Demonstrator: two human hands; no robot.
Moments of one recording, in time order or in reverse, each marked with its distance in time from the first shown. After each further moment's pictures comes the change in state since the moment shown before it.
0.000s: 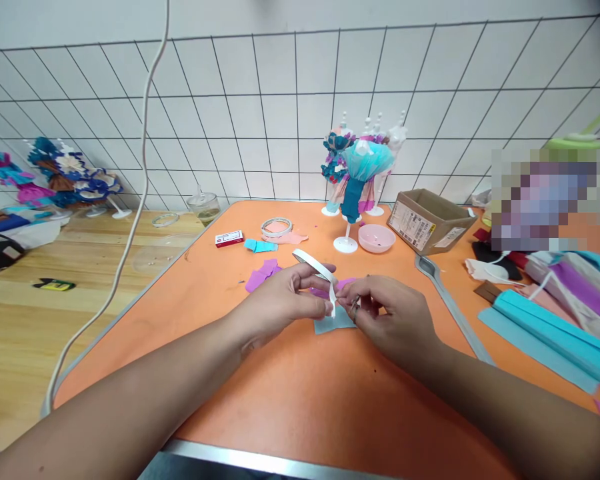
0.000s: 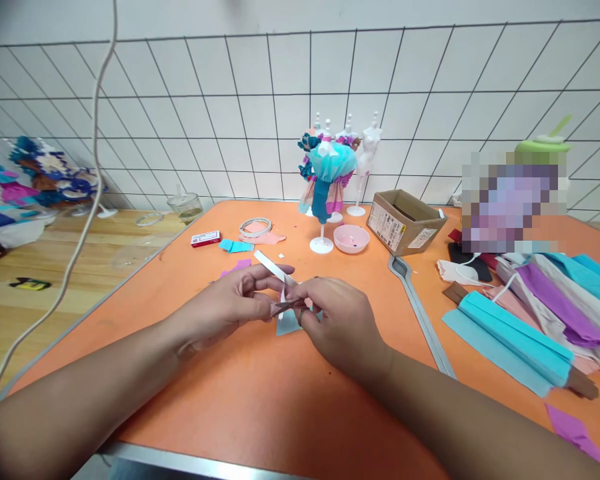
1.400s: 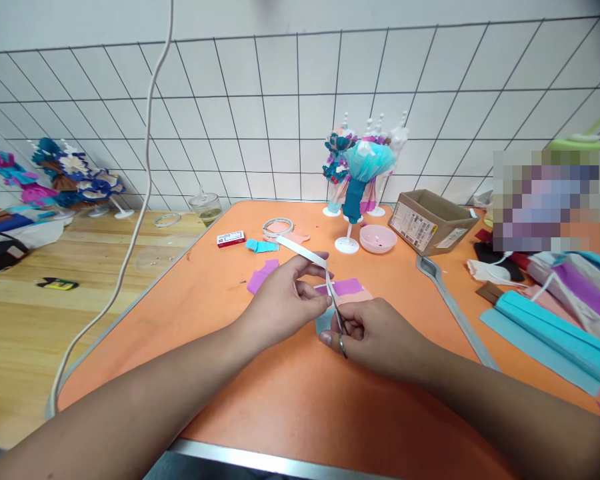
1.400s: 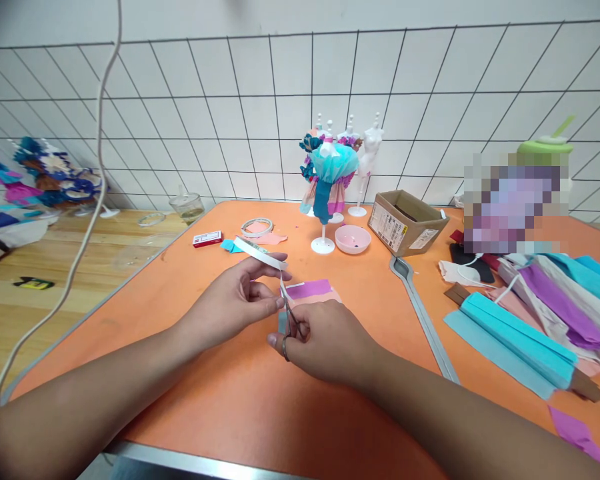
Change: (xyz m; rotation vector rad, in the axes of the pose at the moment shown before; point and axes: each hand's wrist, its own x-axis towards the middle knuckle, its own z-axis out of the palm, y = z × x) left_hand -0.003 0.001 0.007 0.284 0.259 0.108; right_hand 0.004 -0.013 0.002 -0.013 -0.596 0.297
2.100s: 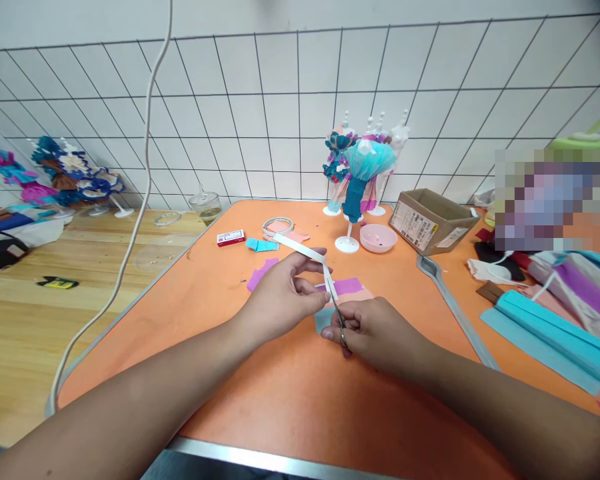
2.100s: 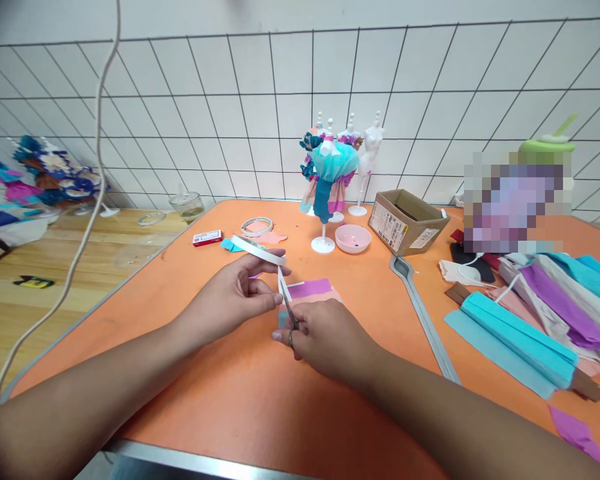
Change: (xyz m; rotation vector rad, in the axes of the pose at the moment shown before) left_hand 0.003 -0.002 -0.003 -0.029 -0.012 0.025; right_hand 0.001 0.001 -0.001 0.075 -0.047 0.017
